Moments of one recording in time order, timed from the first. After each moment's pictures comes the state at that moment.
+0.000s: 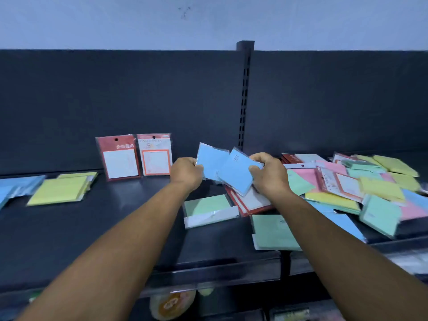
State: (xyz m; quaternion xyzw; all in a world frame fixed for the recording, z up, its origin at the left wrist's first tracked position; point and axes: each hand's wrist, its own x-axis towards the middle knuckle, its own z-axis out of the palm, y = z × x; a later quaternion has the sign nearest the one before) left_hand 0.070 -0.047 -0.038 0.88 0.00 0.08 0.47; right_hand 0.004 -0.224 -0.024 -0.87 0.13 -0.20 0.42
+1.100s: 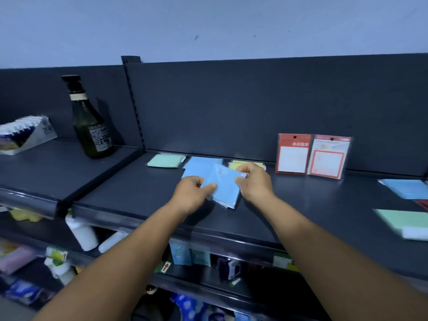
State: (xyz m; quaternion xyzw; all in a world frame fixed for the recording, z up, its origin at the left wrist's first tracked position) left_hand -0.035 0.369 -0.057 0.84 0.10 0.07 0.53; right_hand 0.012 0.210 -0.044 -0.88 -0.05 -0.06 0.47
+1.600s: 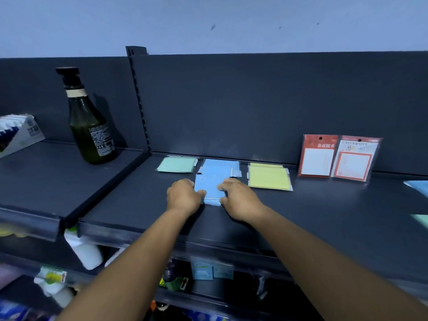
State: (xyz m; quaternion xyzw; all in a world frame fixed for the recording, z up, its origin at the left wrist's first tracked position) left_hand 0.007 0.450 -0.072 0.92 0.19 0.09 0.34; right_hand 0.027 0.305 -0.072 -0.96 -0.20 0.00 0.21
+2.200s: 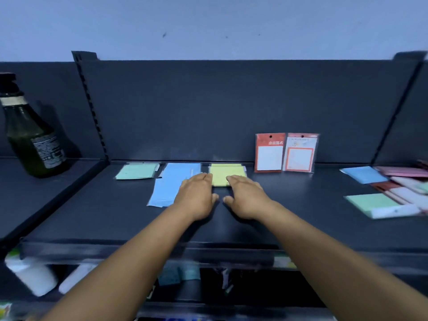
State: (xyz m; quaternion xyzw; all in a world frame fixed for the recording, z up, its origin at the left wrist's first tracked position) left_hand -0.008 0.350 -0.041 0.99 -0.11 0.06 0.11; right_hand -0.001 0.208 -0.044 -0.99 -0.12 -0.02 0.10
